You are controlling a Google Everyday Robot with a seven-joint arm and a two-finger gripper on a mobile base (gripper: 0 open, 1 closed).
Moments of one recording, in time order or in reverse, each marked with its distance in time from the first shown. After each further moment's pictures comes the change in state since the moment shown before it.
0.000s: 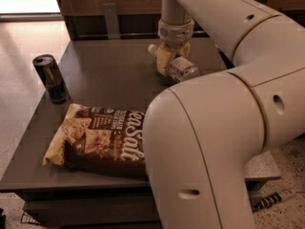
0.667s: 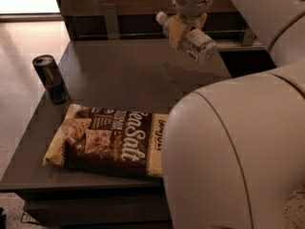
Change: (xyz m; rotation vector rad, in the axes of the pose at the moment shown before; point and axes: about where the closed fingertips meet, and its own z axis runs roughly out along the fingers) arm 0.023 -0.027 -0.093 0.110 -0.162 -0.033
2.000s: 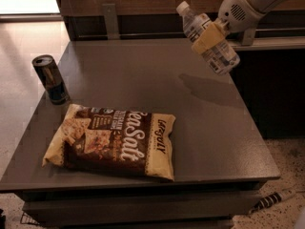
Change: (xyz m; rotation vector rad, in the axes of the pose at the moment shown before) arm 0.055 0.001 -0.022 -0.193 -0.439 -0.175
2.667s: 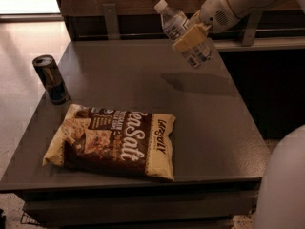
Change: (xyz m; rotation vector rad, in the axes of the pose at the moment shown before) arm -0.050 0.005 0.042 -0.162 -0.213 -0.305
